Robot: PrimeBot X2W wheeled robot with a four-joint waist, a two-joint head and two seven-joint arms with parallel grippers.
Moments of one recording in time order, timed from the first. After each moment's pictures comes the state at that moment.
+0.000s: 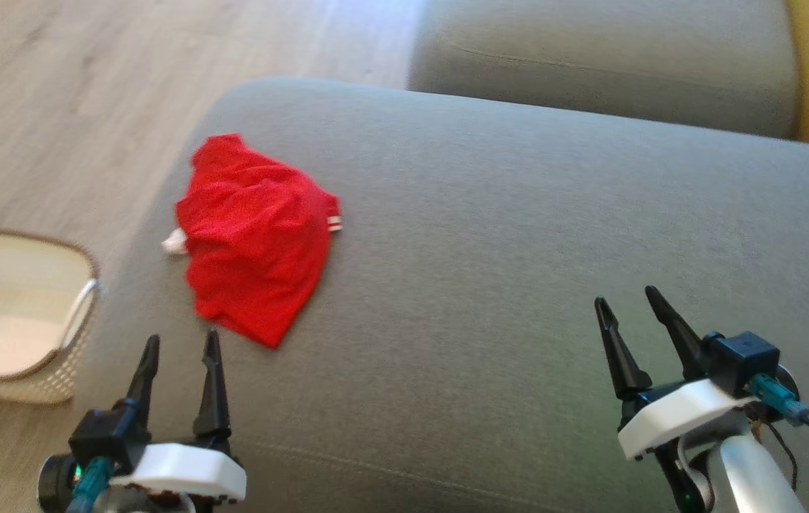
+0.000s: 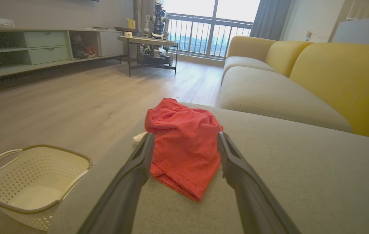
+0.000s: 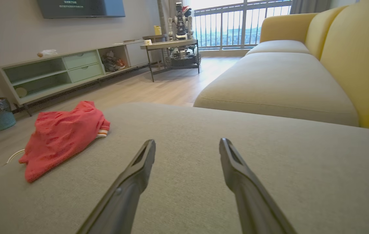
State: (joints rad) left arm 0.10 0.05 -0.11 0.11 -0.16 0.04 -0.26; right arm -0.11 -0.05 0.01 0.35 0.14 0.13 -0.25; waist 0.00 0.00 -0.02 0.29
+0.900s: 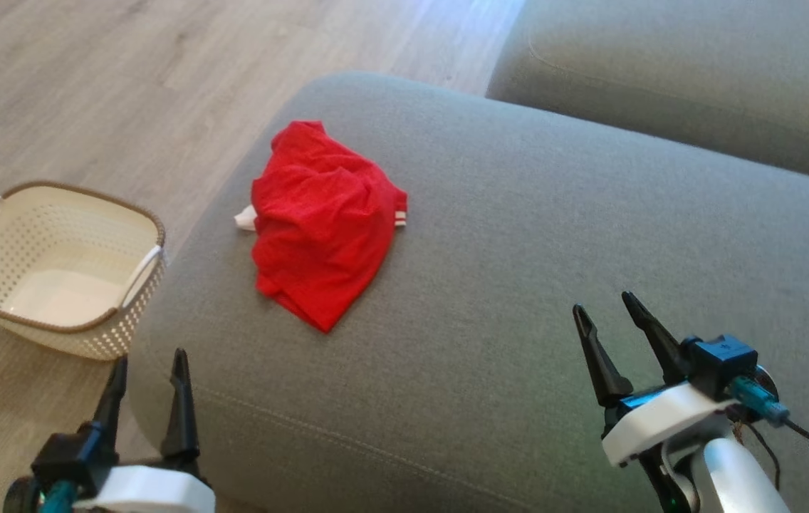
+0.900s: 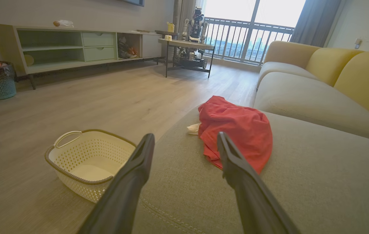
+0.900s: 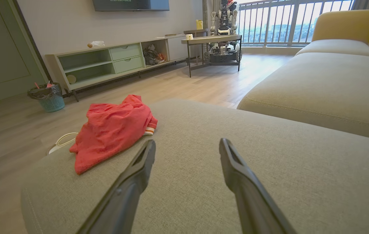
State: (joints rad) left arm 0.16 0.05 -0.01 0.08 -0.14 -0.02 -0.26; right arm -0.11 -0.05 0.07 0.36 0.16 0.13 -0.25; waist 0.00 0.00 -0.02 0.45
